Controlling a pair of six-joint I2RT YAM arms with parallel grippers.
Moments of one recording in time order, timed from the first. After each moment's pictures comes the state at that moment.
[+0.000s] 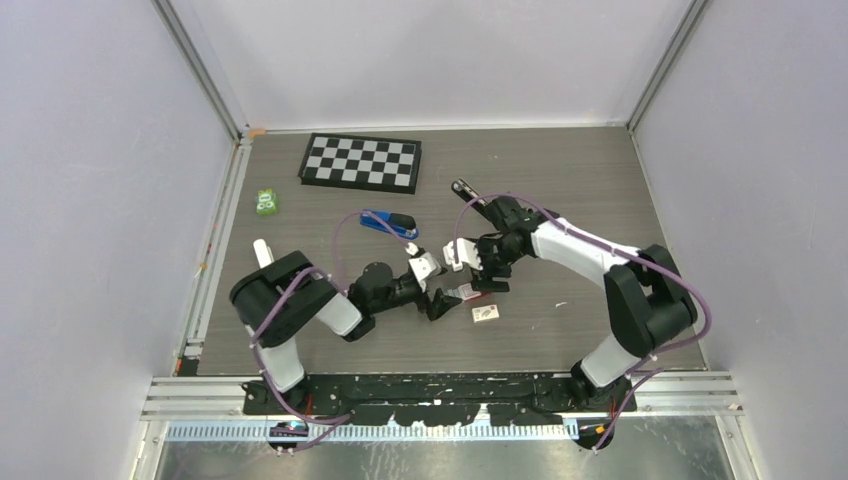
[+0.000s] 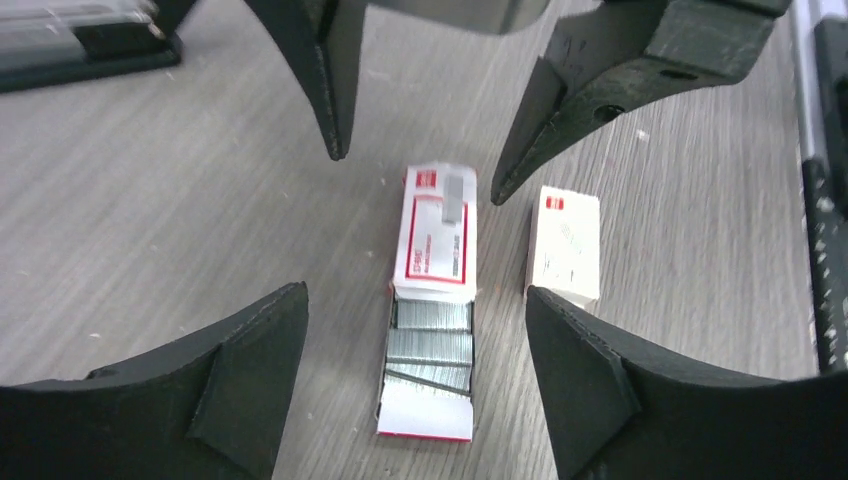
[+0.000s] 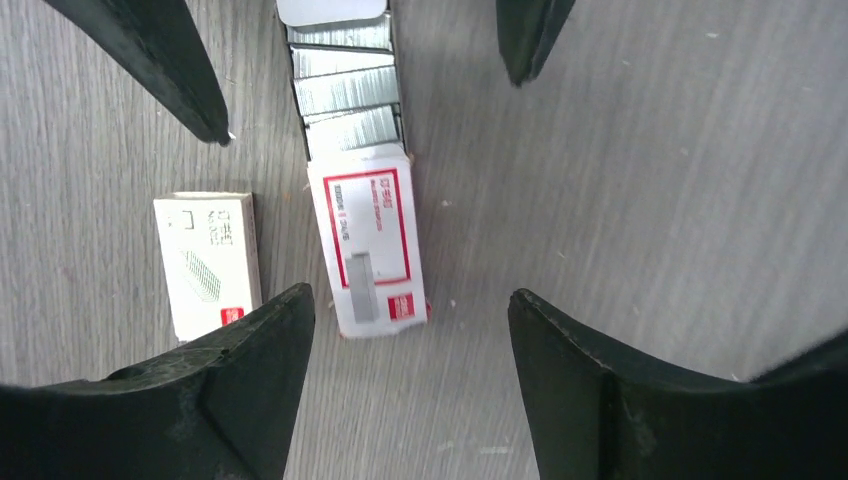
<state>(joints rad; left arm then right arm) -0.82 1.83 0.41 1.25 0.38 0.02 0.52 1.63 1.00 -0.64 -0.50 -1.22</state>
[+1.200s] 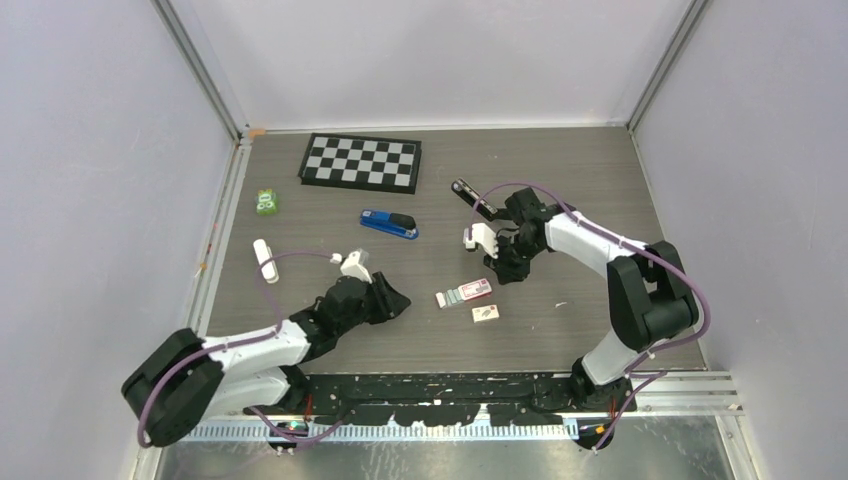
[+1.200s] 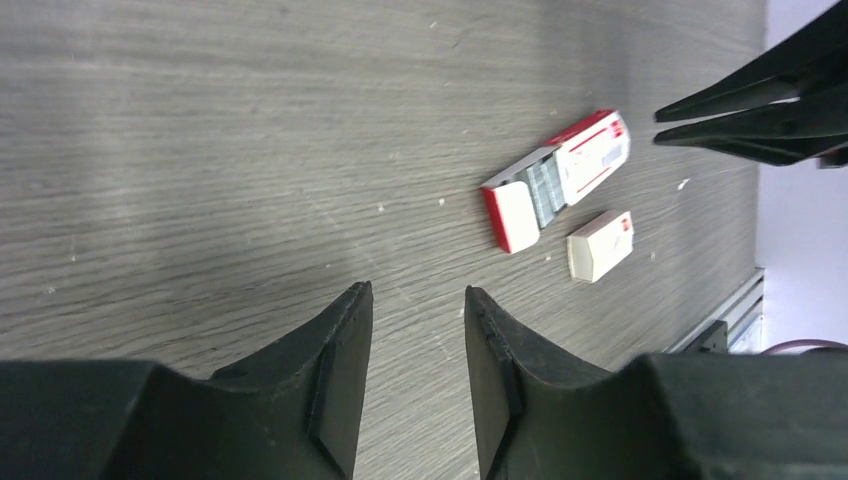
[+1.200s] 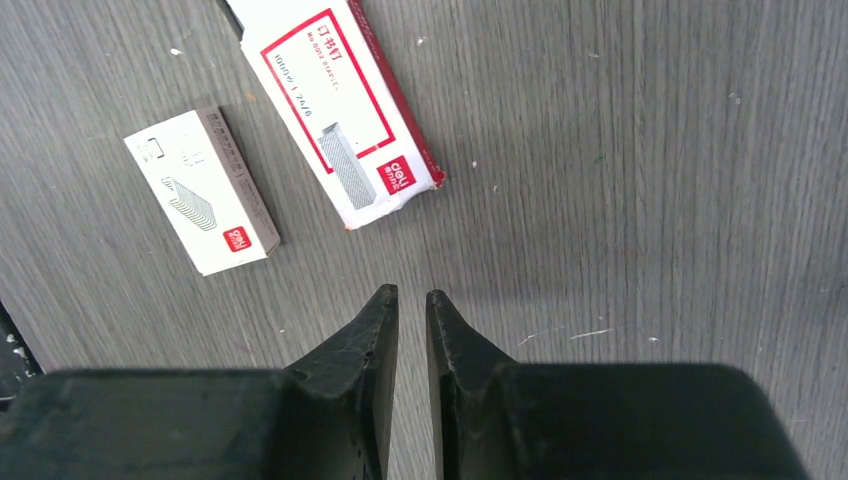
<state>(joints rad) -0.79 1.04 0.23 0.32 -0.09 -0.92 0.38 1.61 1.01 -0.74 -0.45 -0.97</state>
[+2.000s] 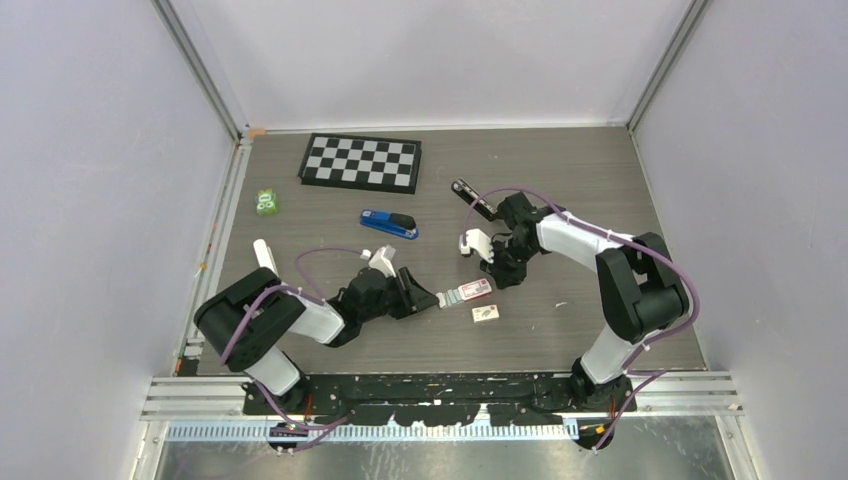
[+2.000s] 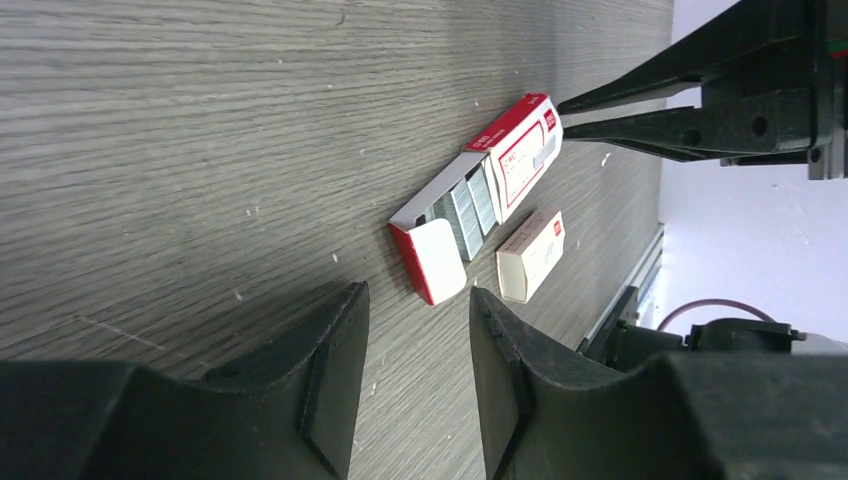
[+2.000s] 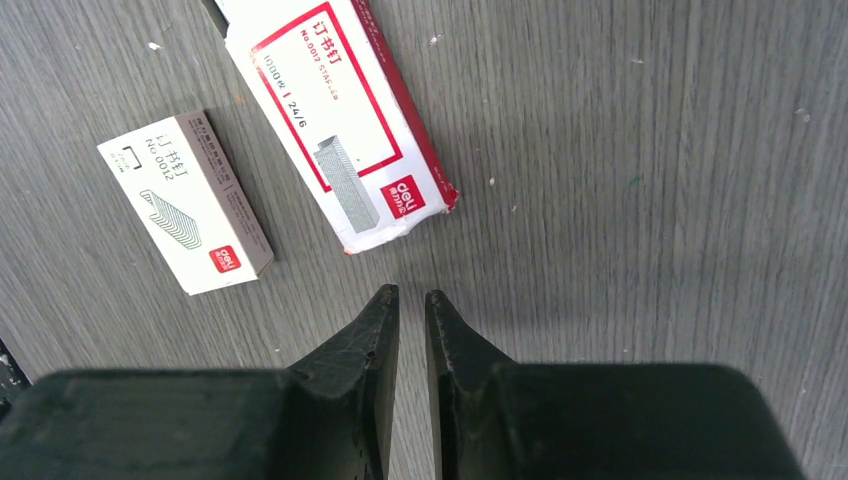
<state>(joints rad) -0.79 1.56 0.31 0.79 0.12 -1.04 0.40 1.67 1.01 -0.72 -0.42 -0.97</state>
